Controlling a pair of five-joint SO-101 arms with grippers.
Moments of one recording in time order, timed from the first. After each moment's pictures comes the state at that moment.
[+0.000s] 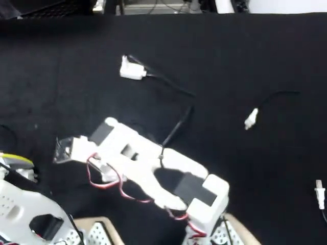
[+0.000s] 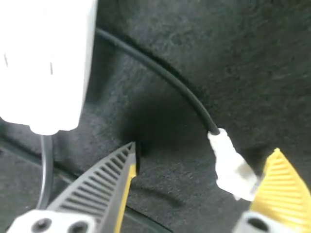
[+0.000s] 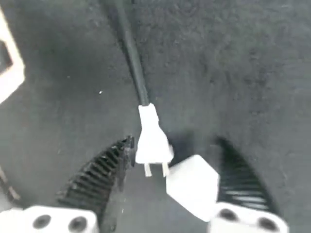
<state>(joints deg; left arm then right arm) -63.8 17.5 14.0 74.7 -23.3 -55.5 15.3 8.6 79.3 33.3</state>
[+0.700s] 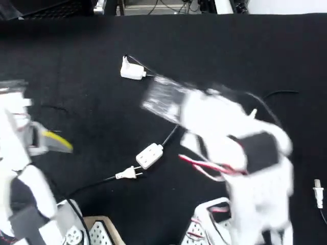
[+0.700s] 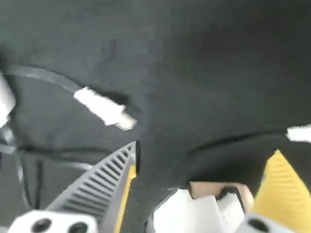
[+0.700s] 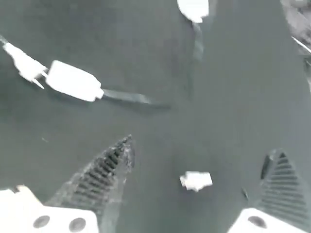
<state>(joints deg) -35.6 -20.0 21.8 95.1 -25.7 -16.6 -41.6 5.9 99.6 45.1</state>
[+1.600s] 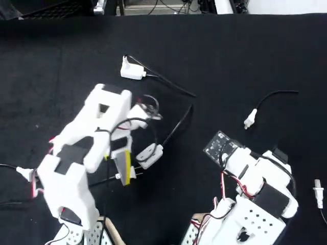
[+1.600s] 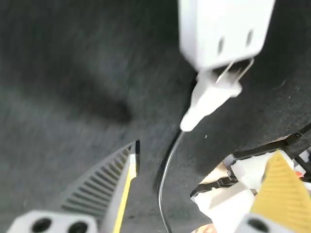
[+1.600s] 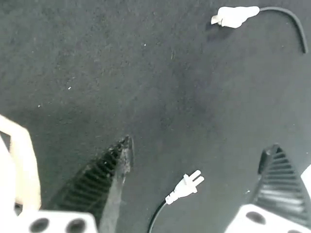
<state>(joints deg) 12.5 17.5 13.0 91.6 -44.6 36.0 -77.6 63.3 85.4 82.9</state>
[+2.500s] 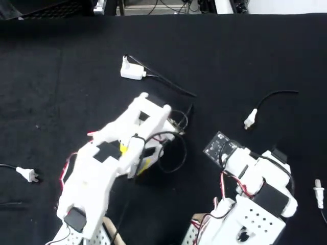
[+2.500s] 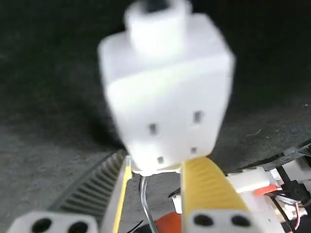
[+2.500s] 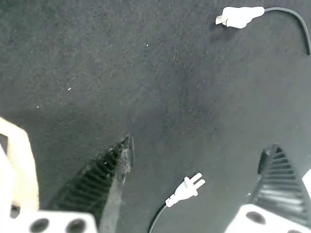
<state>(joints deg) 28.7 43.3 -4.0 95.3 -30.3 36.2 -77.6 64.9 84.0 83.7</state>
